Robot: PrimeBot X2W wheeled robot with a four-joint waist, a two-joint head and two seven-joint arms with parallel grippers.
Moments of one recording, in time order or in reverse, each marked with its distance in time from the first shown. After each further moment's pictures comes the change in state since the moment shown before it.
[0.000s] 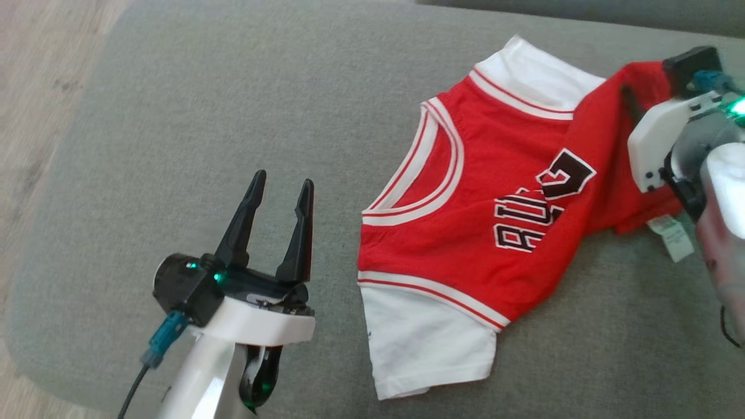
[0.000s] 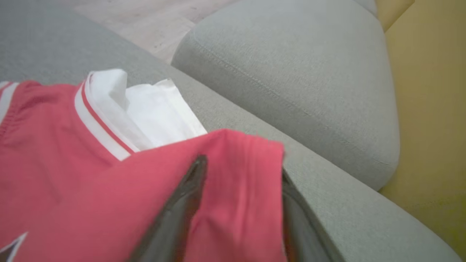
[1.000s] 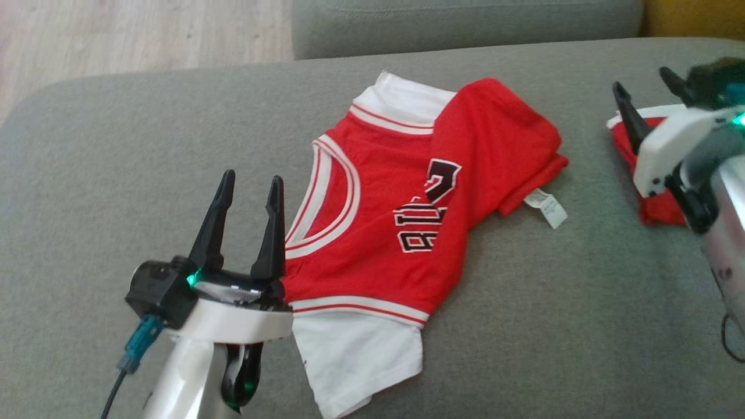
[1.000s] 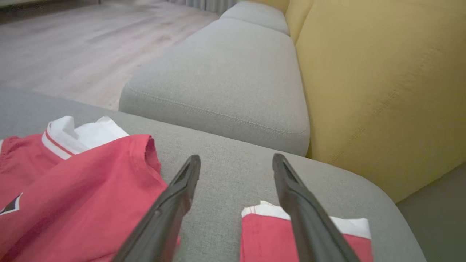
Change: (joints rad) left arm 0.013 -0.002 0.076 -0.006 0.003 0.000 0.000; right arm -0.001 -0.049 0.140 0.041 0.303 0.000 -0.146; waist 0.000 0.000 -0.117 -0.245
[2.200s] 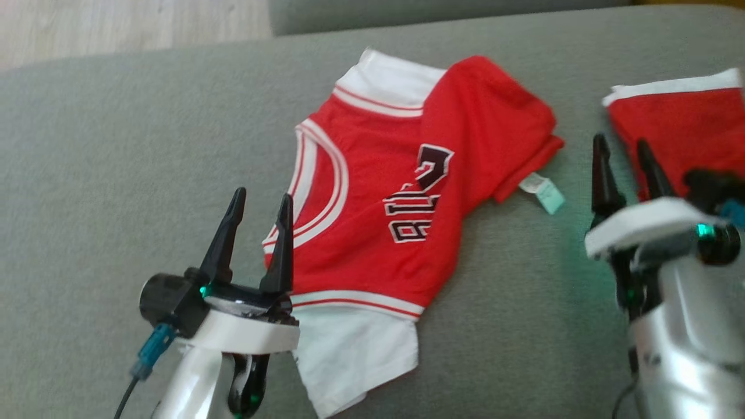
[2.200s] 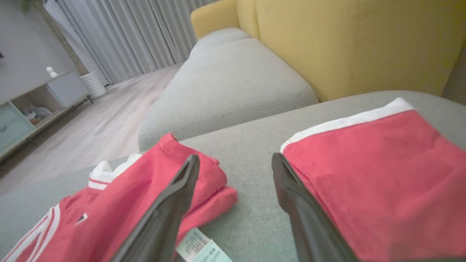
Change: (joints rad) left arm 0.033 0.001 -0.017 0.024 0.010 0.000 0.000; right arm 0.422 0.360 -0.532 -0.403 -0.086 0.000 -0.083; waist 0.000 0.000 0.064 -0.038
